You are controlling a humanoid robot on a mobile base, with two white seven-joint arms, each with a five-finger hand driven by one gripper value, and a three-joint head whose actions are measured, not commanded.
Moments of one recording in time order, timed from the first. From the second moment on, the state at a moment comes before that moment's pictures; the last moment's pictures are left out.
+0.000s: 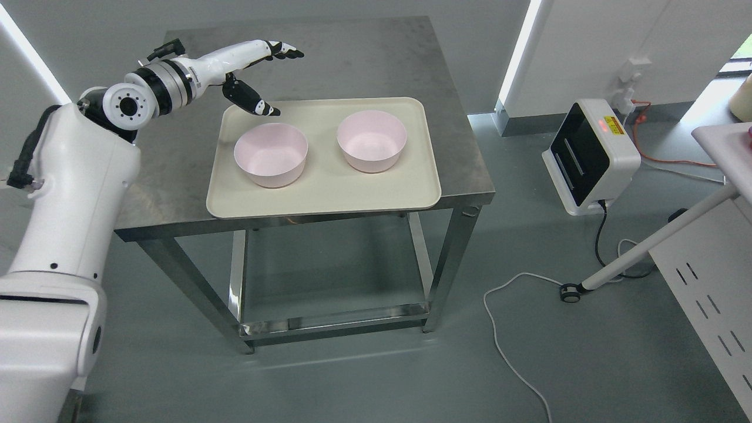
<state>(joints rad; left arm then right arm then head) -1.16 0.29 -0.22 -0.74 -0.63 -0.40 -0.64 0.00 0.00 0.00 0.00 0.01 0.03 0.01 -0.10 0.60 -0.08</state>
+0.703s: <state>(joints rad) -1.13 0.34 -0.36 -0.73 -0.66 -0.34 -0.70 0.00 0.00 0.00 0.00 0.00 0.03 0.01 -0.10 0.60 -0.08</state>
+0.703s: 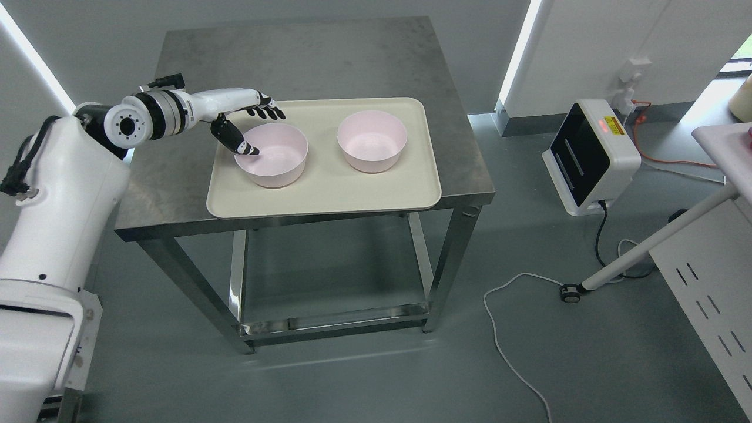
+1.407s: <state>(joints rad) -1.12 0.28 -0.36 -0.71 -0.68 -0.39 -0.70 0.00 0.00 0.00 0.00 0.01 0.04 0.01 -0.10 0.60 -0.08</state>
